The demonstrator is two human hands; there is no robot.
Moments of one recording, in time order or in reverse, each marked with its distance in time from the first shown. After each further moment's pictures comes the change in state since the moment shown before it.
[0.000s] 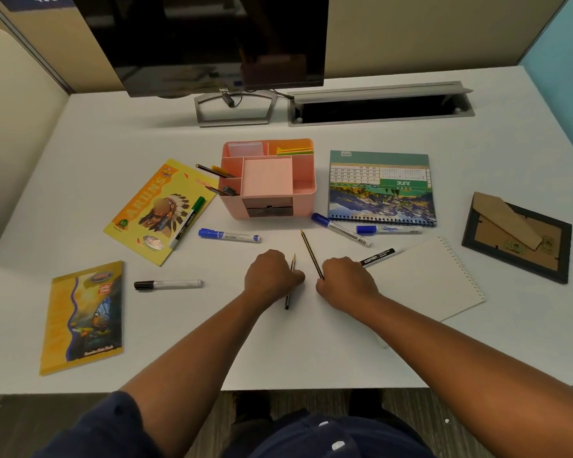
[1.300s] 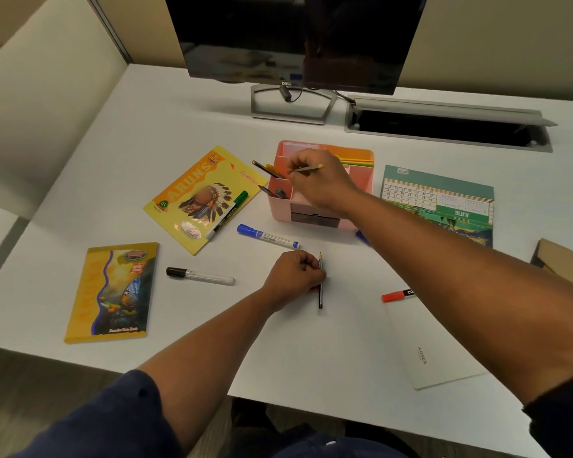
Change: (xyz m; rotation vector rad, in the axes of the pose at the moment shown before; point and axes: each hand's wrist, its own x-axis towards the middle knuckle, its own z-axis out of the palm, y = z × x) left_hand 0.022 -0.041 -0.013 -0.752 -0.107 0.047; right_hand 0.113 -0.134 -0.122 0.566 0.187 -0.473
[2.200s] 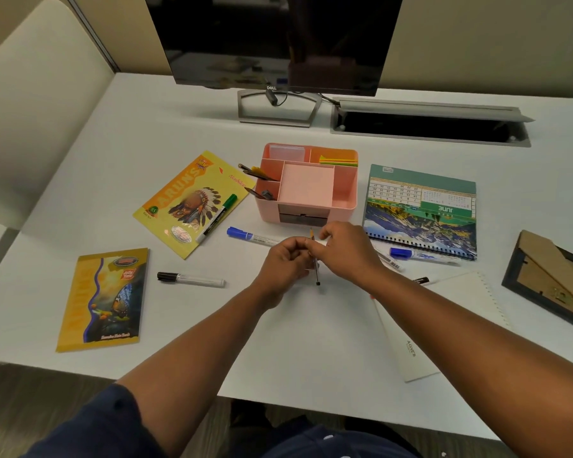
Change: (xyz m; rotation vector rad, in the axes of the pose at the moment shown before) left_hand -0.008 0.014 0.002 -0.325 -0.056 0.162; right_hand -0.099 0.066 0.013 -0.275 -0.004 0.288
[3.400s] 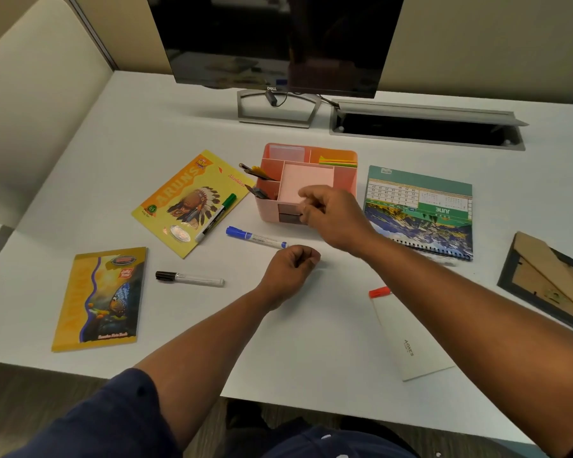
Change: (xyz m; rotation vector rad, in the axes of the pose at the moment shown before) left_hand 0.010 -0.020 0.003 0.319 0.041 0.032; right_hand 0.018 -0.035 -0.031 0.363 -0.005 -0.200
